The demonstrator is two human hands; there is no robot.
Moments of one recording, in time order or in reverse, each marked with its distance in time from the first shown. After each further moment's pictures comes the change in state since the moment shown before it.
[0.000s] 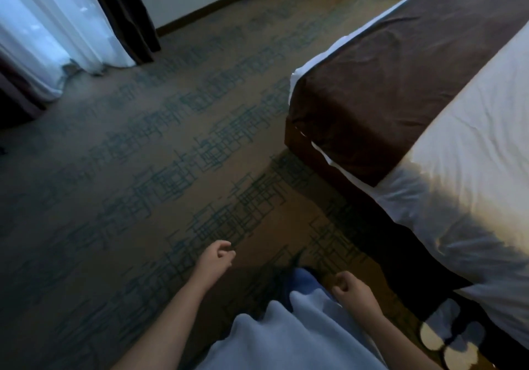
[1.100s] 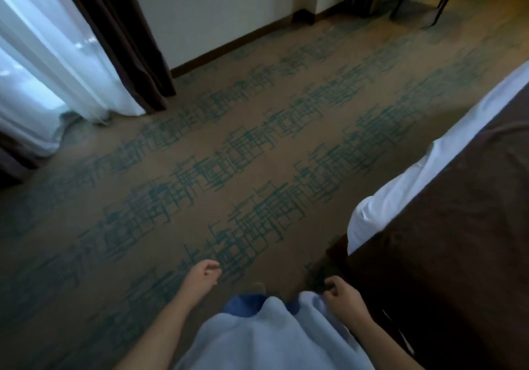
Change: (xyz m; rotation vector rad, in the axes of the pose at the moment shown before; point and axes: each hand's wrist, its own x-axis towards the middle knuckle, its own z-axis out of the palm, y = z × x) left_hand 0.528 0.296 -0.284 -0.086 0.045 -0.111; right_hand 0.446 -0.533 -0.155 0.069 -0.221 -0.024
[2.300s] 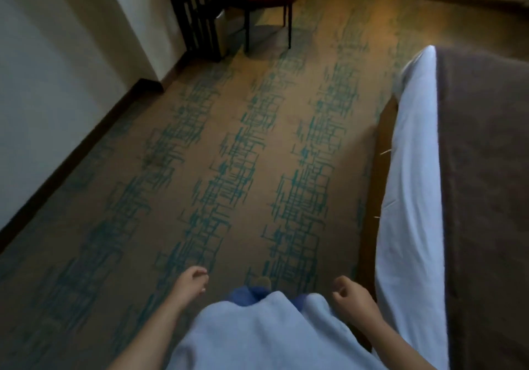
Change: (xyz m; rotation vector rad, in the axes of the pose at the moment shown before) left_hand 0.540 0.773 0.226 0.345 -0.292 0.122; right_hand 0.495 -0.186 -0.590 0.226 0.291 0.259
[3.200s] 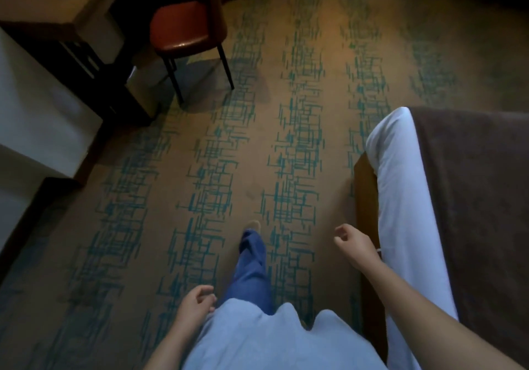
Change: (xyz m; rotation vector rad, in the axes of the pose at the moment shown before) left_hand 0.330 0.543 0.124 0.076 -0.086 0.049; right_hand 0.506 -0.173 -0.473 0.266 0.214 0.075
